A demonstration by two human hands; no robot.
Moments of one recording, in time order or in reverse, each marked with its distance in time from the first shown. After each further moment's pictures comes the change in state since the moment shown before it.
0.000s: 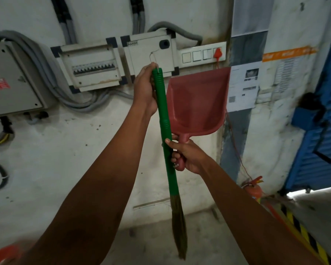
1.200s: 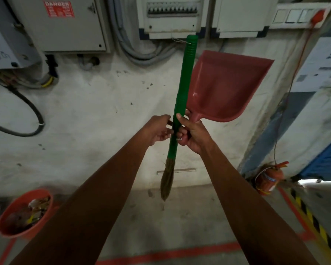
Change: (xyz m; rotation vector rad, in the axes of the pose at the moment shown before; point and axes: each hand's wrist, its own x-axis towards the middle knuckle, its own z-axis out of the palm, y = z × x) left_hand -0.071 0.003 -0.393 0.553 0.026 -0.764; right_hand 0.129 0.128 0.275 0.139 0.026 -0.050
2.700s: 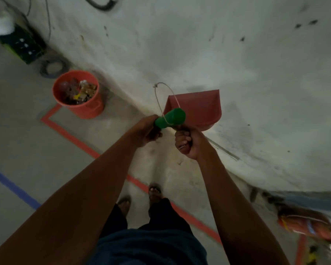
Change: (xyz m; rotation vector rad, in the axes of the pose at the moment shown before) left_hand 0.105 -0.288 -0.198 -0.577 0.419 -0.376; right_hand 0.180 0.308 0.052 0.197 -0.240 1.190
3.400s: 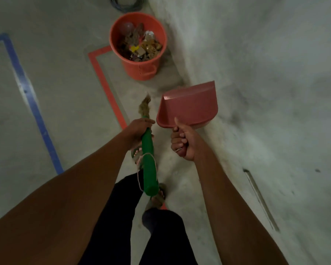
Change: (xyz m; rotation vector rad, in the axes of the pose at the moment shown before) left_hand 0.217 -0.130 -0.244 -0.360 0.464 -0.195; right_hand 0.363 0.042 0.035 -0.399 0.085 0.432
